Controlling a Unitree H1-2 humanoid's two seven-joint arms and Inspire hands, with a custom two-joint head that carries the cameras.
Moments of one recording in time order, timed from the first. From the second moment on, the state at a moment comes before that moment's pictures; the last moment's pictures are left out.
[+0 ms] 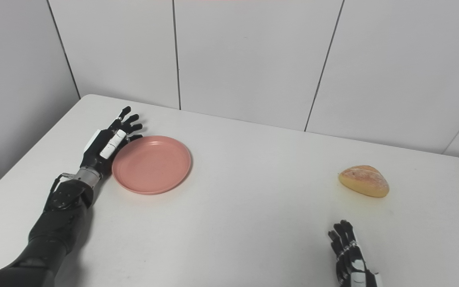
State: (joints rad) left arm -0.65 0.36 0.20 0.98 -0.17 -0.46 -0.33; right arm 0.14 -0.03 0.00 -0.12 0.20 -0.17 0.13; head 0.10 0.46
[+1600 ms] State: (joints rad) left arm -0.59 0.15 0.03 0.74 0.00 -0.29 -0.12; right arm 0.14 -0.01 0.01 -0.12 0.17 -0.16 0.10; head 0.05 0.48
